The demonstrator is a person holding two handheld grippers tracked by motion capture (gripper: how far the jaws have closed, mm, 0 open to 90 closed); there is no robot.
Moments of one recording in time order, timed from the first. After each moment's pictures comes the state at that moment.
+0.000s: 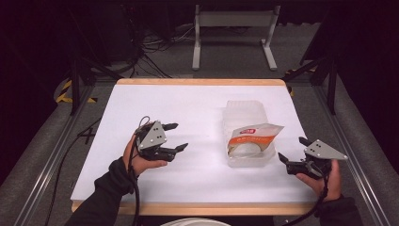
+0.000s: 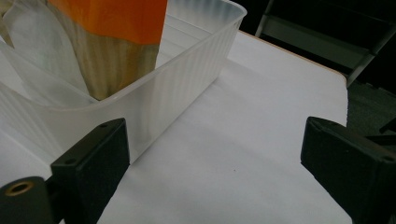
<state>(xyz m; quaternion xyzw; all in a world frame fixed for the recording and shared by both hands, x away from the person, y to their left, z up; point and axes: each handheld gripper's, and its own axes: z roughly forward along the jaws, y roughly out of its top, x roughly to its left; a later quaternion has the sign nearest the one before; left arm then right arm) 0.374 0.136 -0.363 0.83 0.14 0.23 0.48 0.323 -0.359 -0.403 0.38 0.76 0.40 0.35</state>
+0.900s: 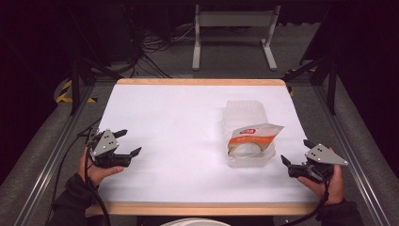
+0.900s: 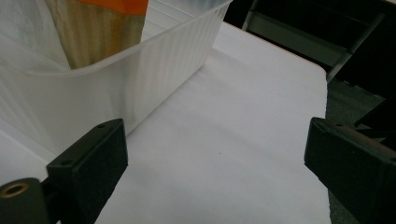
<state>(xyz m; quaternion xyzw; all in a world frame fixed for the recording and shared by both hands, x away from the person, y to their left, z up) 0.368 0.256 -0.407 0.82 0.26 0.27 0.43 0.315 -0.364 -0.410 0.38 0.76 0.38 0.37</state>
